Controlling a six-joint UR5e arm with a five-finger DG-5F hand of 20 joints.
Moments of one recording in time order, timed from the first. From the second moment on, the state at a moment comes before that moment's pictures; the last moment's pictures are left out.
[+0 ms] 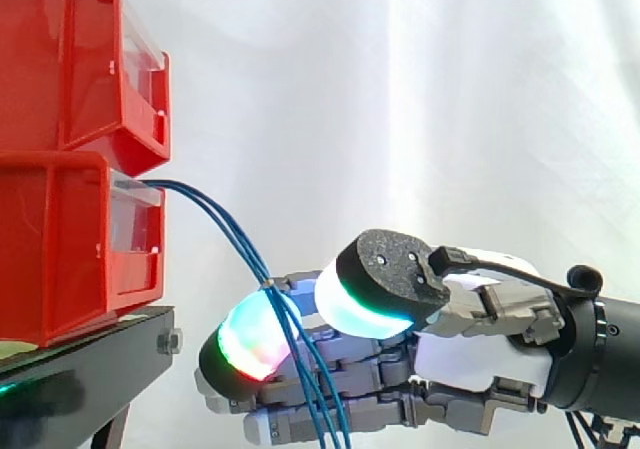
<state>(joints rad) 0.08 -2.42 -1.25 -2.40 -1.42 -0.31</state>
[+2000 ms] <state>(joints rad) 0.08 -2.45 -1.16 -2.43 -1.45 -0.31</state>
